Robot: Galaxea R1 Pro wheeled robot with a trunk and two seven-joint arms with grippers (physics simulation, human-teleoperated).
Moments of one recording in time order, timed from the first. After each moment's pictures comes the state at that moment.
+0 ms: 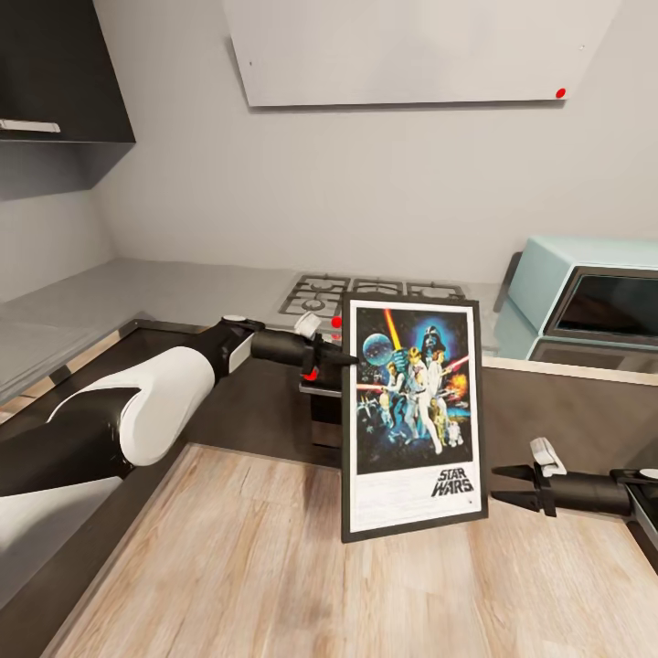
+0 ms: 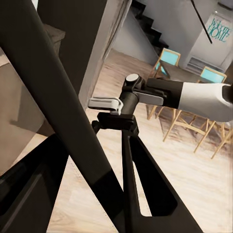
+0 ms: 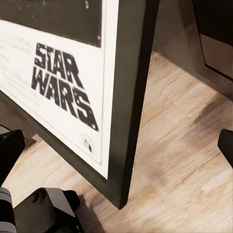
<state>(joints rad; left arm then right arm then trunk) -1.51 -0.13 0.12 -0.03 -0.25 0.12 -1.57 -0.70 -0.53 -0.12 -0.65 0.00 0.21 1.55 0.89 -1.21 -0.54</state>
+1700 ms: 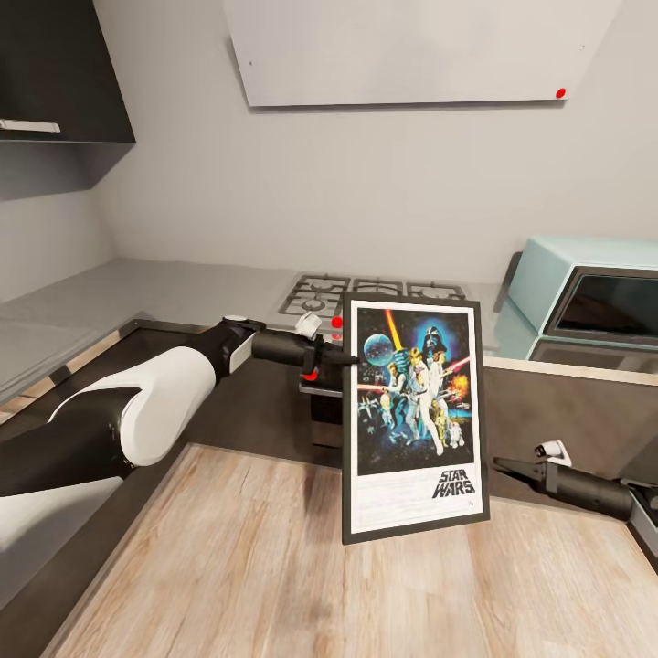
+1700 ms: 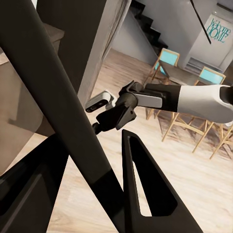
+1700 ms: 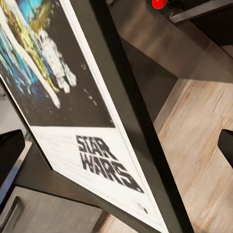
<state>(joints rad) -1.51 -0.13 0.11 -0.03 -0.25 0.12 -1.57 -0.70 -0.52 -0.13 -0.56 -0.26 0.59 1.55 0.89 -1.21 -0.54</state>
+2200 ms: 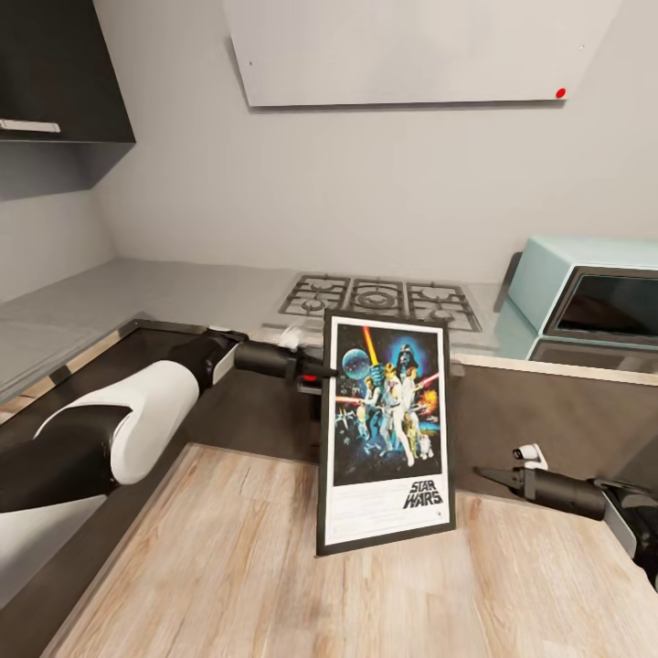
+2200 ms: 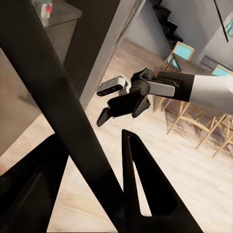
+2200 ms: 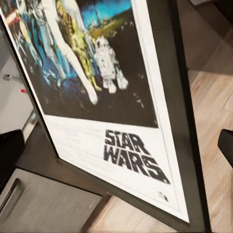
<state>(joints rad) -1.44 -0.06 0.00 -0.10 -0.19 0.19 -1.57 -0.69 -0.47 -0.07 -0.57 -0.26 0.53 1.55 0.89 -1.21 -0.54</state>
